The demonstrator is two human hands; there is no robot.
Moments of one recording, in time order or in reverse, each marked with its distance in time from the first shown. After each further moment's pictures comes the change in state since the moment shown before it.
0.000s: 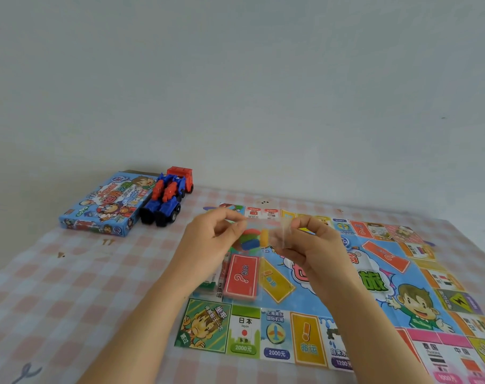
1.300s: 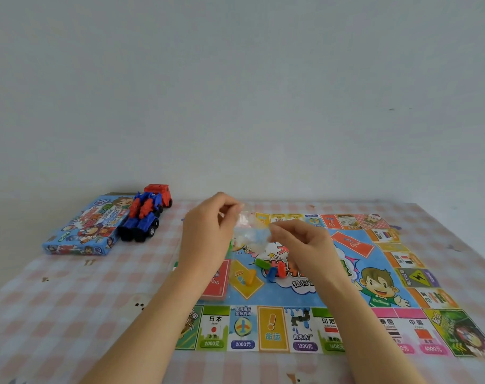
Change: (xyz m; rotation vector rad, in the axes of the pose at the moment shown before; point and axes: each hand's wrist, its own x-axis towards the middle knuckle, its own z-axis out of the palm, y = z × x) left_hand 0.015 0.035 0.046 0.303 0.276 0.371; right_hand -0.013 -0.004 -0.050 -0.385 0.048 -0.189
